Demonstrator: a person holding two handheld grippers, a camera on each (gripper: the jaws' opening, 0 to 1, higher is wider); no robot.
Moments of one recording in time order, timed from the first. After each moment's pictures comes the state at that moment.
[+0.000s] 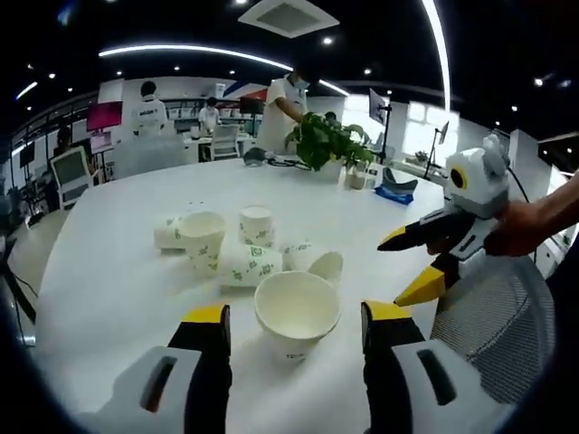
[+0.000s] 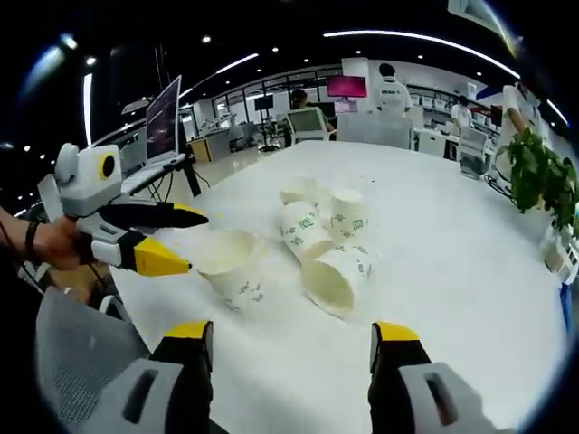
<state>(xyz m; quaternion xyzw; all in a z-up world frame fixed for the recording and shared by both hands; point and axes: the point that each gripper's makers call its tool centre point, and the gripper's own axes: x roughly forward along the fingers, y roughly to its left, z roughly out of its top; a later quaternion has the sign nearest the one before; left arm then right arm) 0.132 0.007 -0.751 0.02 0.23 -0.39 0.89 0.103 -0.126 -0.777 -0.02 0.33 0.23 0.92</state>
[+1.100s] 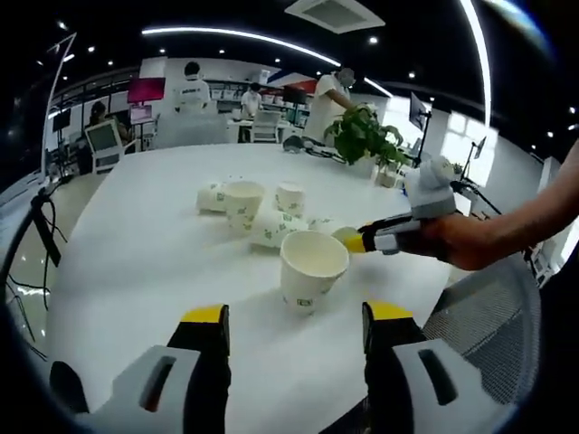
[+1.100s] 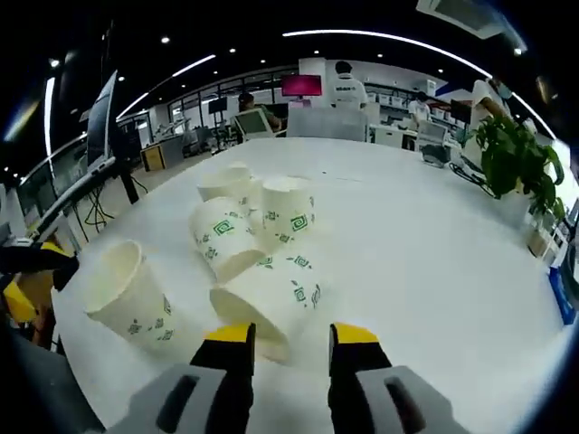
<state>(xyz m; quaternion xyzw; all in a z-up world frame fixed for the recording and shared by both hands) 0.094 0.052 -0.760 -0.01 0.27 -0.31 0.91 0.190 -0.148 -0.835 -0.03 0.33 0.14 0.93</state>
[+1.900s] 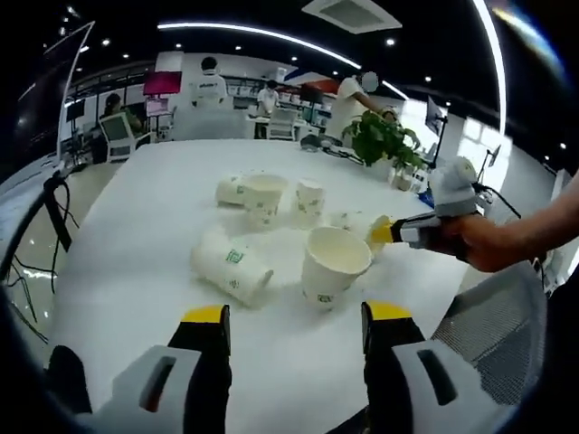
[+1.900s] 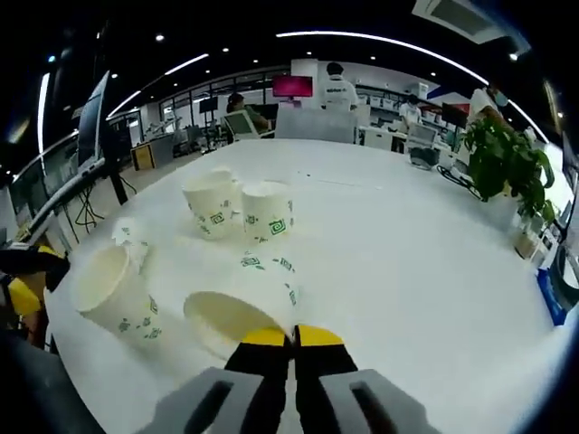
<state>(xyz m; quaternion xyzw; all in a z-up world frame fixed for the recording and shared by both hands) 0.109 0.086 -0.771 -0.03 0.29 -0.23 0.93 0.176 -0.163 -0.812 -0.03 0.32 0.12 0.94</state>
